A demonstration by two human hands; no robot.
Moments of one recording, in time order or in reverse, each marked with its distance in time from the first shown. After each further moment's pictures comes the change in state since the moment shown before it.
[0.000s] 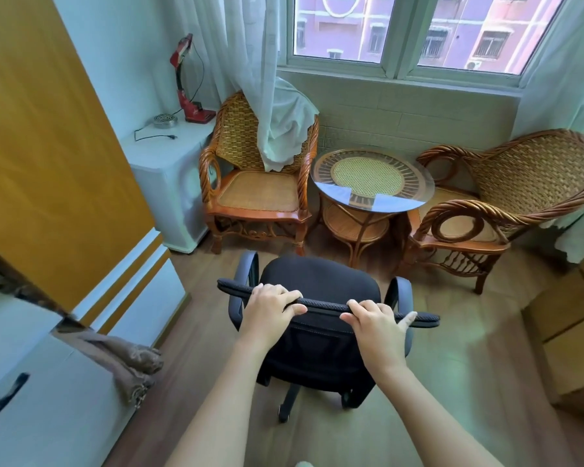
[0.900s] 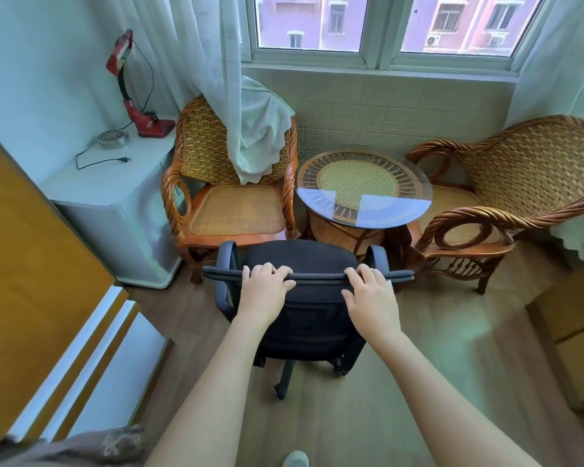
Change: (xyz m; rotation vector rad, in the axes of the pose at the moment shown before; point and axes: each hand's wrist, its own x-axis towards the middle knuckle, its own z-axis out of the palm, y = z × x) left_hand 0.257 -0.065 -0.012 0.275 -0.180 -0.015; right_hand 0.252 -0.036 0.014 0.040 0.068 0.028
